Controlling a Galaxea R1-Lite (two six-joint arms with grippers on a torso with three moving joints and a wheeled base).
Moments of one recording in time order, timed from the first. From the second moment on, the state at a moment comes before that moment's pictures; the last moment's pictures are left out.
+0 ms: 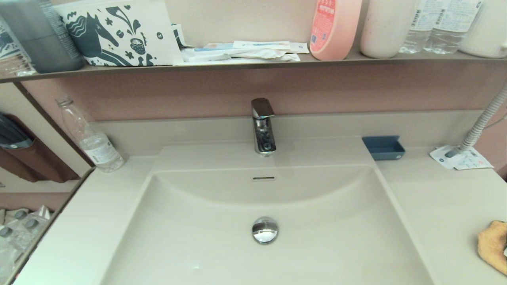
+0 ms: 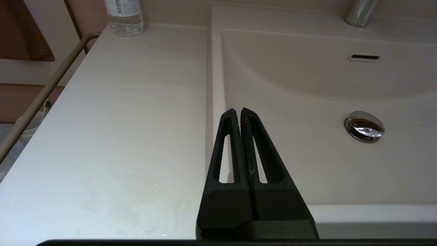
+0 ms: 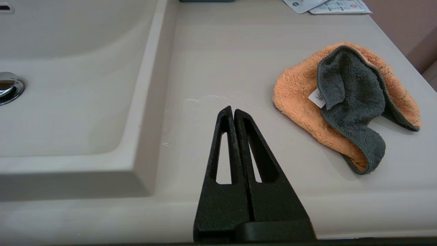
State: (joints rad) left arm 0.00 0.00 0.00 -0.07 0.00 -0.08; right arm 0.00 0.00 0.00 -0.01 -0.01 -0.02
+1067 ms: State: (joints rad) left arm 0.00 0.00 0.00 -0.07 0.00 -0.07; right arm 0.00 0.00 0.00 -0.01 -0.01 -0.02
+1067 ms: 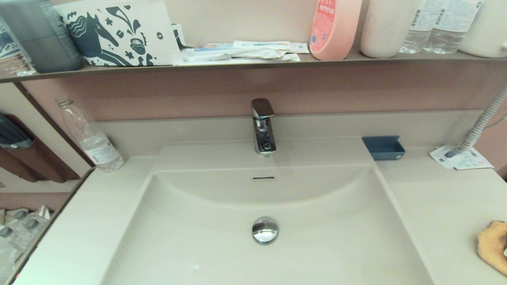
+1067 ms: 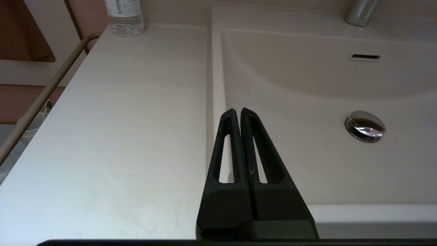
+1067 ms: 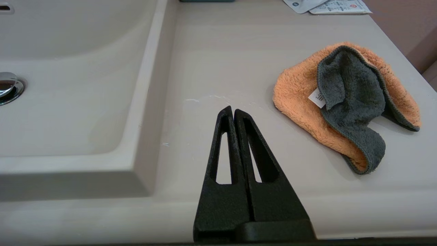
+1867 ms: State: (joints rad) left arm 0.00 0.01 -0.10 -0.02 -0.07 -0.07; right arm 0.00 0.00 0.00 -0.01 -0.01 -0.02
